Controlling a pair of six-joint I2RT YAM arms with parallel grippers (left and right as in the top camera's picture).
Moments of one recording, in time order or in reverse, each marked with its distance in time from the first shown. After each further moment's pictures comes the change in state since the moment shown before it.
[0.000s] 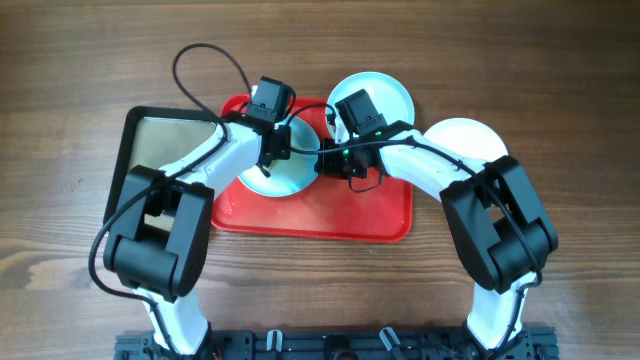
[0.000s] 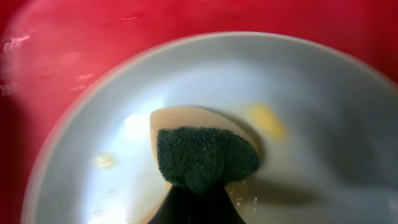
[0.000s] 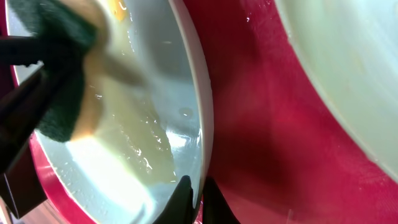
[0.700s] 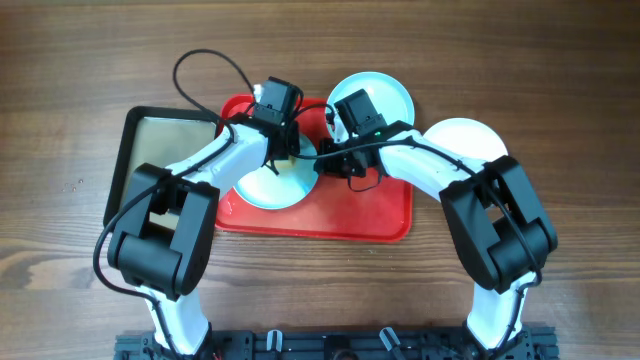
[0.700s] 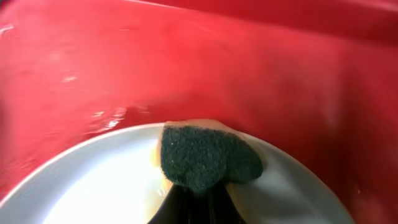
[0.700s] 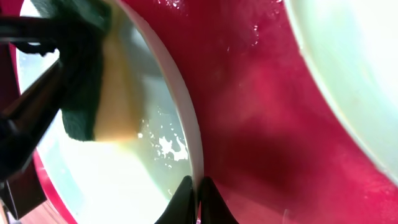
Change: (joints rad) left arm -0.014 0.013 0.001 0.069 -0.046 -0.221; right arm 0.002 0.000 0.000 0.011 0.003 -0.008
